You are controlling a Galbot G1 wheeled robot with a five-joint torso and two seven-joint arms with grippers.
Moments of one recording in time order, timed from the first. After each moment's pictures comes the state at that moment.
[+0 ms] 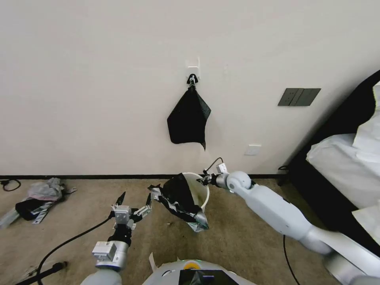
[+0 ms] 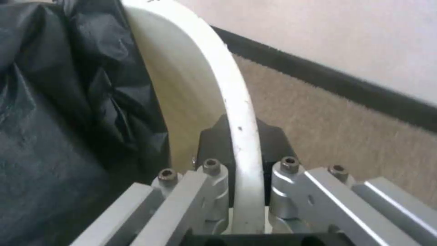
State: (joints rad) left arm 1.96 -1.19 -0.51 -2.42 -0.21 0.00 -0.26; right arm -0.62 0.88 -0.23 1.69 1.04 -0.70 0.06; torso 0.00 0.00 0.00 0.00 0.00
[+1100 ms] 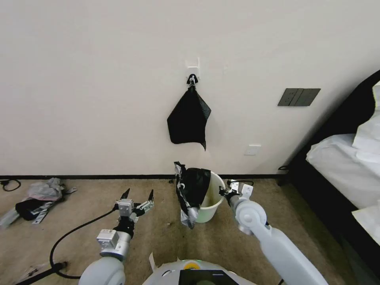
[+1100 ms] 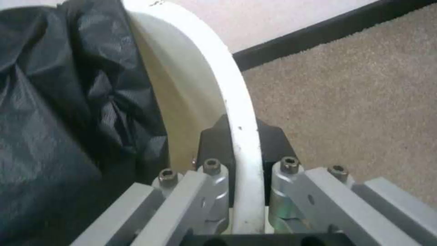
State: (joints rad) left arm 1.87 -1.14 -0.49 -2.39 -0.31 0.06 -0.28; right arm -1.17 1.05 0.15 2.08 1.16 -0.45 0.83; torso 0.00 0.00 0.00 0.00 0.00
